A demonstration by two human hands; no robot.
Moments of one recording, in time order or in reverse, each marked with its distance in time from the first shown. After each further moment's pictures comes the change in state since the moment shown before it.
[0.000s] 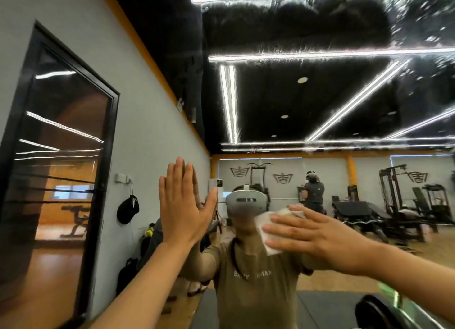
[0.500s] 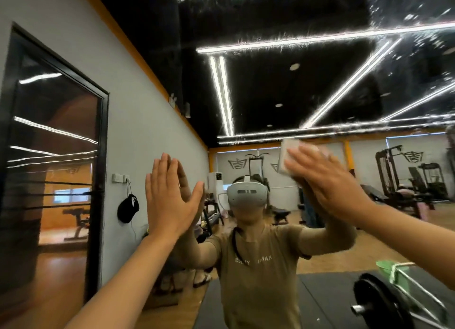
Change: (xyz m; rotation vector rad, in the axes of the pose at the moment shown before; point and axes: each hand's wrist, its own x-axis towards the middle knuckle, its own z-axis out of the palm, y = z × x) left_hand 0.004 0.008 -0.016 -0.019 -0.071 -0.061; right_hand -0.013 0.039 -0.003 0.328 0.352 0.576
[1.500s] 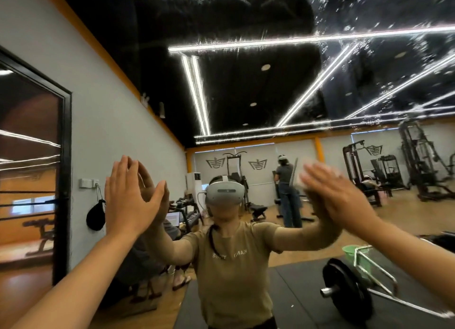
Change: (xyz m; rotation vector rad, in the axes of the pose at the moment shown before) left_hand 0.001 0.007 -0.011 0.041 -0.063 -0.018; right_hand -0.106 0.052 -0.032 -0.033 -0.005 0.179
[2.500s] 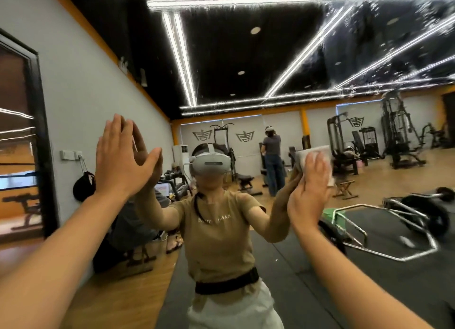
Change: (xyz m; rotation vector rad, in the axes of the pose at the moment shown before) left_hand -0.003 -0.010 -0.013 0.024 -0.096 0.064; right_hand -0.018 -0.129 0.070 0.098 0.424 0.900
